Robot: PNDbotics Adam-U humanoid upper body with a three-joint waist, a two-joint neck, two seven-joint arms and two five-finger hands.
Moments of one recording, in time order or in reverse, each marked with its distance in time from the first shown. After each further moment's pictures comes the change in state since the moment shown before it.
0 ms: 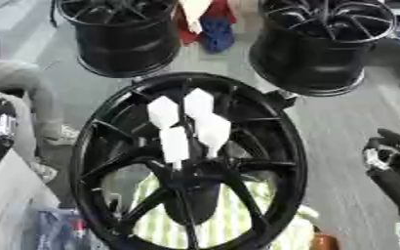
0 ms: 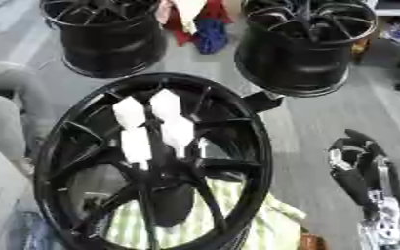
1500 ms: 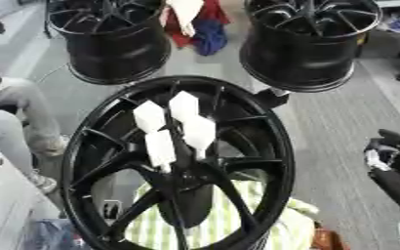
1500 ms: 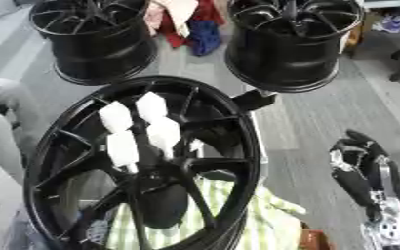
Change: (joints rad) left arm -0.177 0.900 -0.254 -0.162 -0.069 -0.199 -0.507; right arm 0.001 -0.021 0.013 0.000 0.008 0.004 0.014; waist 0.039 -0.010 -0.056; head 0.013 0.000
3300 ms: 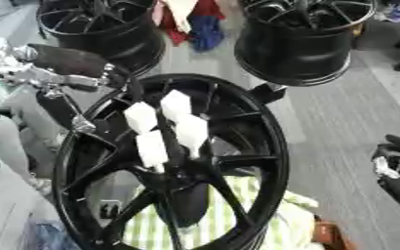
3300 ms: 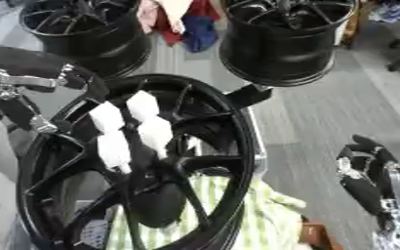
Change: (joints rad) left arm -0.485 -0.282 -0.477 0.335 -0.331 -0.131 -0.298; right arm -0.010 -0.017 0.025 0.005 0.000 -0.007 0.036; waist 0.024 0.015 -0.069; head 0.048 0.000
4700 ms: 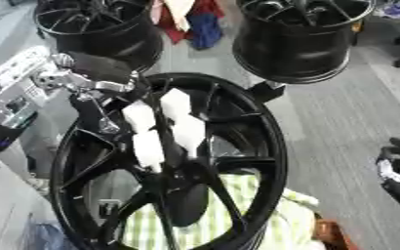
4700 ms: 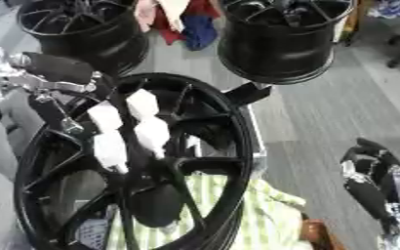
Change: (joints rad) left arm -0.040 -0.074 -0.059 0.104 -0.059 -0.022 0.022; right arm -0.001 0.000 0.006 0.001 0.000 -0.002 0.006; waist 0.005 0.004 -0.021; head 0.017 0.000
